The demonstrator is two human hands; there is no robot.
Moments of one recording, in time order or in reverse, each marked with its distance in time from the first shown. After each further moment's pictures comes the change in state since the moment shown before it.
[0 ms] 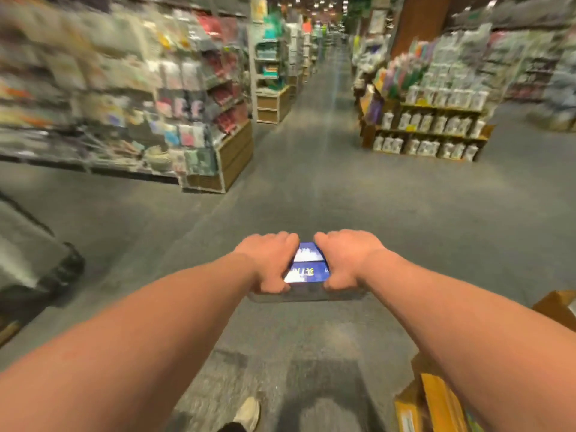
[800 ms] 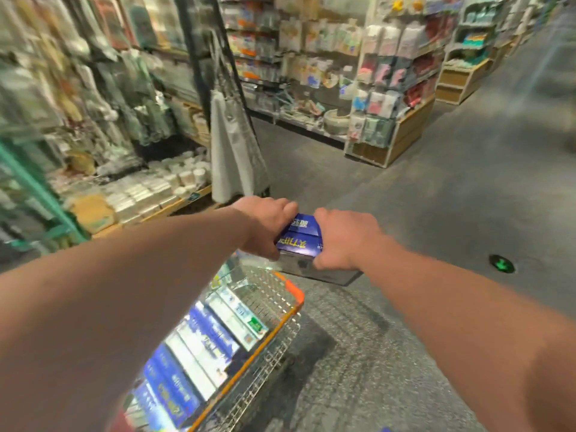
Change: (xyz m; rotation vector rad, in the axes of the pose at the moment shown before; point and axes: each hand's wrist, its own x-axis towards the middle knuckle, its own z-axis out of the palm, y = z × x) left_hand -0.487 -0.248 -0.002 0.158 -0.134 -0.413; right_hand 0.032 -0.513 -0.103 0.136 0.096 -0.327
